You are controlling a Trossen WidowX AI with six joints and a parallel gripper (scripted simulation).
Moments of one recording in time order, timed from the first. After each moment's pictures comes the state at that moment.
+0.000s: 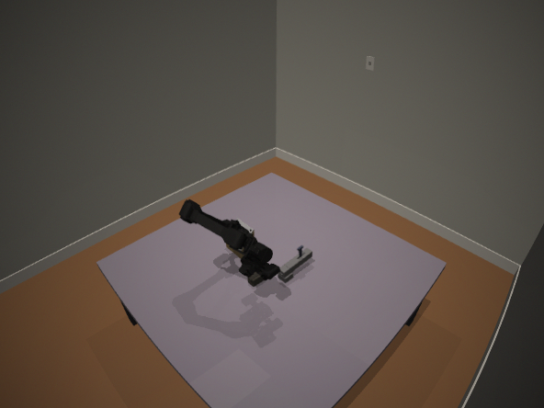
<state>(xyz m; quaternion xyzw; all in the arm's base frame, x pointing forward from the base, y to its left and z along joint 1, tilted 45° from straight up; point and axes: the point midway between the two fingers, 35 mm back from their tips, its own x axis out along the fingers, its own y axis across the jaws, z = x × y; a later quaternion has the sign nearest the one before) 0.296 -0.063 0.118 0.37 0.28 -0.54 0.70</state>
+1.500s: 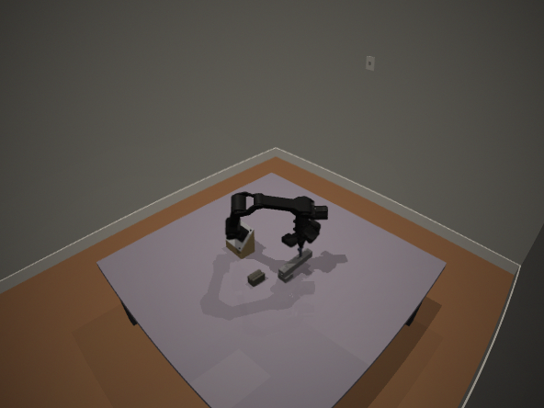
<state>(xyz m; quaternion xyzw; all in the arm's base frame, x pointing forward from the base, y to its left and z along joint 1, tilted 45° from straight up) 0.284 0.123 -0.024 -0.26 0.65 -0.27 0.66</state>
